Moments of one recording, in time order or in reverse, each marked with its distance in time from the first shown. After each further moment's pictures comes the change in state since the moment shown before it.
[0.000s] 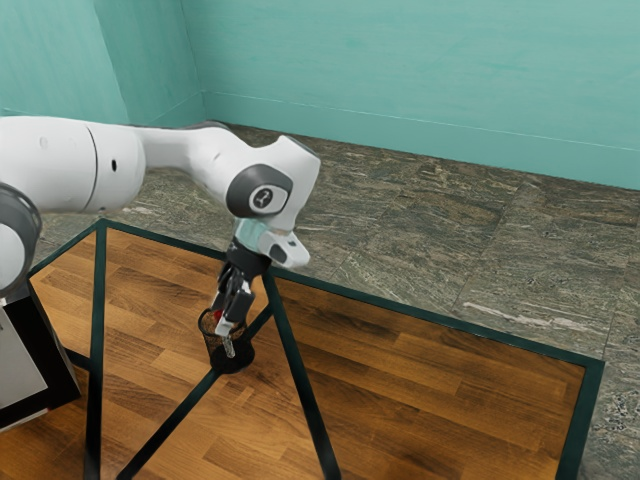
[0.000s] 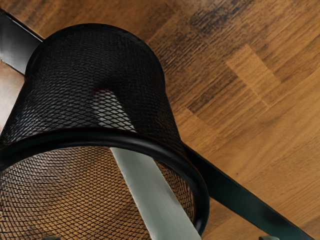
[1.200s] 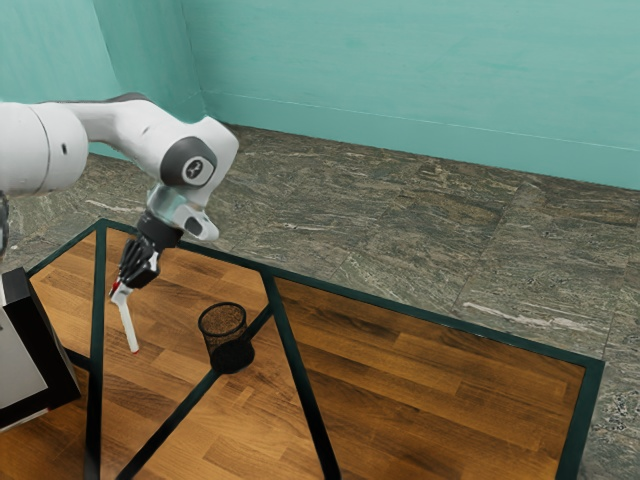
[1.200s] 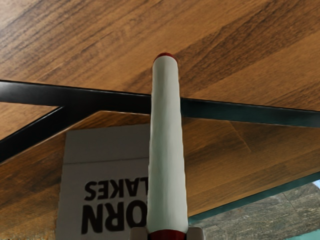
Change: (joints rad) arm 0.144 -0.044 0.107 0.007 0.102 -0.226 0.048
